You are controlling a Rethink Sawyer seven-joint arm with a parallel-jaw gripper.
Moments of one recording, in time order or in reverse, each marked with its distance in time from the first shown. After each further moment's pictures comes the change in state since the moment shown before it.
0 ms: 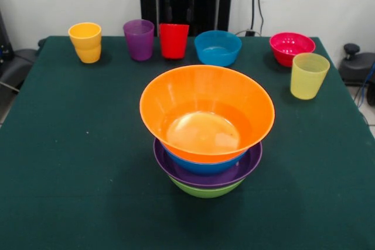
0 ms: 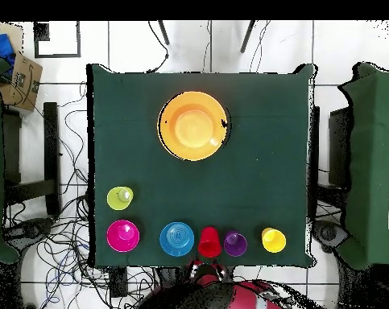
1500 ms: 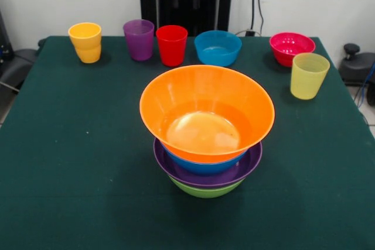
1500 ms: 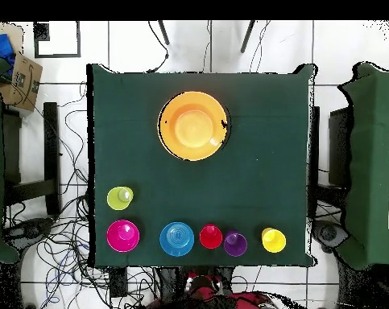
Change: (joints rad) arm 0.002 -0.041 0.003 0.069 -0.039 0.010 0.000
